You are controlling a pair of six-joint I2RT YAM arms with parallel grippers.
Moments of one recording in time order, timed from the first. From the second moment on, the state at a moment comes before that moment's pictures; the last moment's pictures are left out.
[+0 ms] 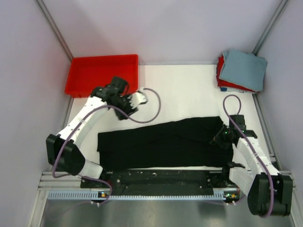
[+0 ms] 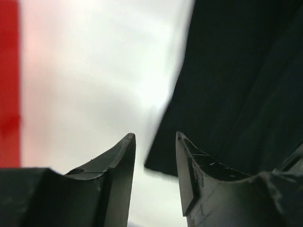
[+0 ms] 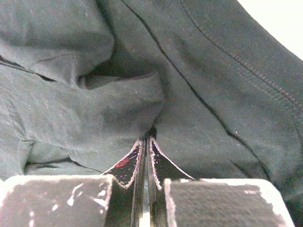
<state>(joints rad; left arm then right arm) -0.30 1.41 1.25 -1.09 0.15 0.82 -0.05 0.95 0.47 -0.67 -0.20 0.69</state>
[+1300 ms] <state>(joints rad) -0.89 2.16 1.69 -0.65 0.33 0.16 -0.05 0.99 0.47 -0.56 -0.20 0.66</state>
